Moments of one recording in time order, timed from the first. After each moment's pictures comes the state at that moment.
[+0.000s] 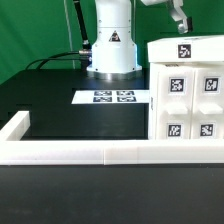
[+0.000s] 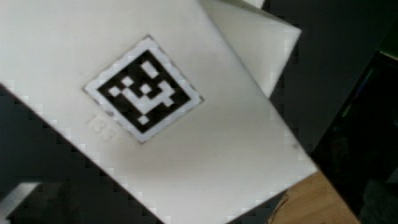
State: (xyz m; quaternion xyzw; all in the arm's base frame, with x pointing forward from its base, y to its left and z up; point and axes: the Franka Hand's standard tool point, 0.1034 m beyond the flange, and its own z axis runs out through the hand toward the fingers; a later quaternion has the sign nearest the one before) arm 0.614 0.104 0.192 -0.97 -0.20 -0.09 0.09
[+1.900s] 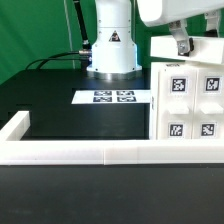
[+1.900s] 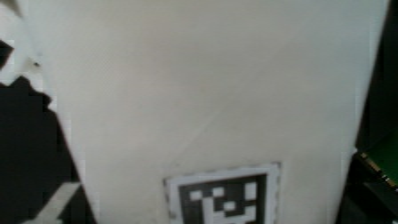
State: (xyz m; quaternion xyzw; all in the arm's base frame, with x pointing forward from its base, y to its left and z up) arm 0.603 0.089 0.162 -0.95 -0.29 -0.07 0.08
